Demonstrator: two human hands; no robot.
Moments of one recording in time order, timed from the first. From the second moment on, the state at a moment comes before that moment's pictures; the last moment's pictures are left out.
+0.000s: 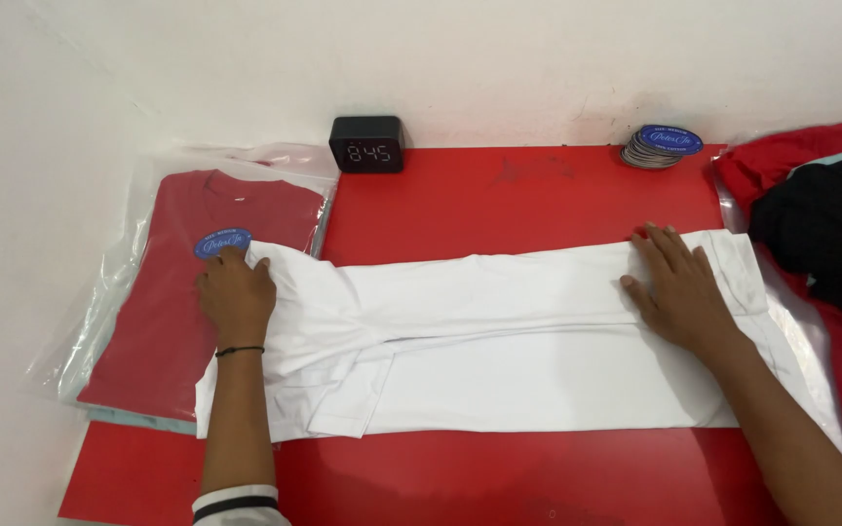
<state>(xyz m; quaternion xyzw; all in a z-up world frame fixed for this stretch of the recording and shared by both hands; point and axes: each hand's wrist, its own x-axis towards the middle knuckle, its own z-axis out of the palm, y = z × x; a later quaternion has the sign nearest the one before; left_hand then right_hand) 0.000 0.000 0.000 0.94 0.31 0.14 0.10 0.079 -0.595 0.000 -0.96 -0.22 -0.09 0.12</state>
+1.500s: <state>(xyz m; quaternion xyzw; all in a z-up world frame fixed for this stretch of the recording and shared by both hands) -0.106 -0.042 0.084 0.96 0.27 0.03 0.10 0.005 -0.318 -0.002 -0.77 -0.56 -0.22 0.19</state>
